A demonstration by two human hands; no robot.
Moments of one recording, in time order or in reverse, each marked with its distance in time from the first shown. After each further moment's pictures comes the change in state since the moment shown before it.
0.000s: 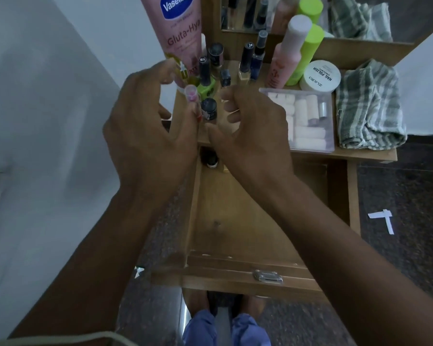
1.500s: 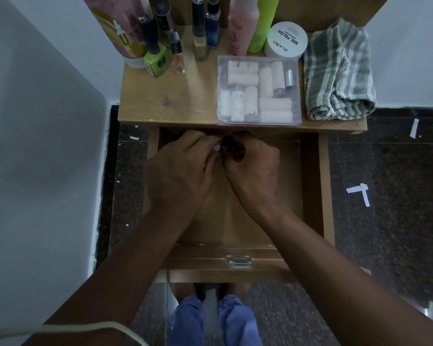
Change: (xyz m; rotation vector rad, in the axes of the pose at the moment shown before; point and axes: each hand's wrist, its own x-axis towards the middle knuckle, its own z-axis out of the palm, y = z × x) left_hand -0.090 0.019 0.071 0.071 -0.345 0.186; right_hand -0.060 0.115 0.015 -0.120 0.078 0.245
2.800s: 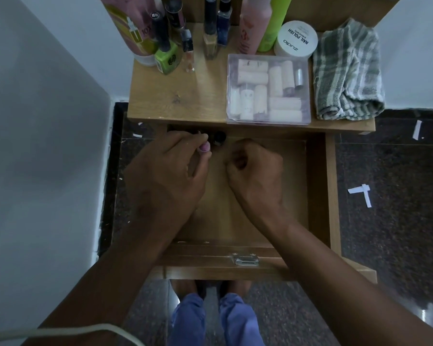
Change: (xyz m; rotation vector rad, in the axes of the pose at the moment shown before) left_hand -0.010 -0.010 -0.032 -0.082 0.095 -0.056; right_hand -0.016 0.004 0.004 -0.030 -0.060 -0.102
